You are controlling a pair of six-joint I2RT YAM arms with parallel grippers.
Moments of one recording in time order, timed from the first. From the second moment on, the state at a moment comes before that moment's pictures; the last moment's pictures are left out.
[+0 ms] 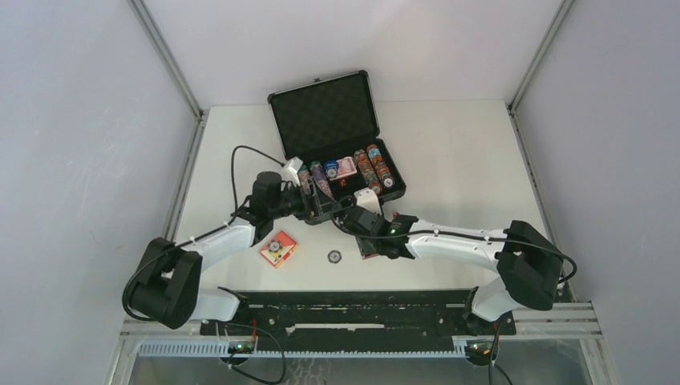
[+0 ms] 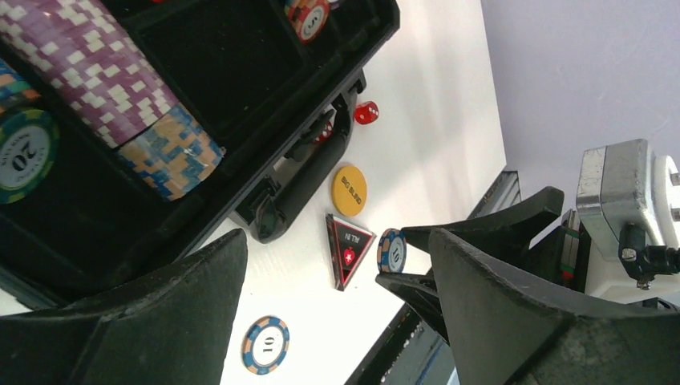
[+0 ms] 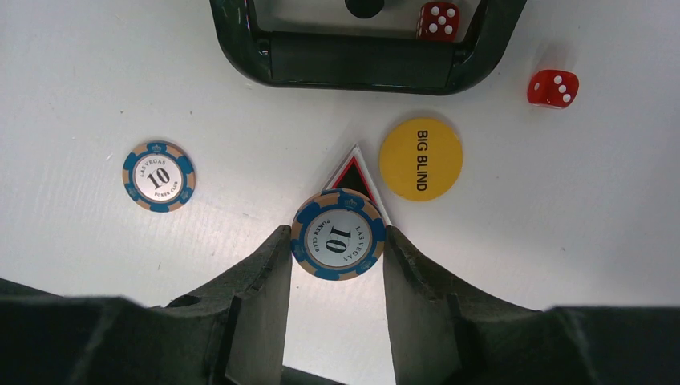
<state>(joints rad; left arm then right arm) -0.41 1.34 0.58 0.29 0.51 -0.72 1.06 1.51 0.94 -0.51 0.41 0.56</state>
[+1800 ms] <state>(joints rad) -0.61 1.70 0.88 0.10 0.95 -0.54 1.10 1.34 0.88 -0.54 0.43 0.53</state>
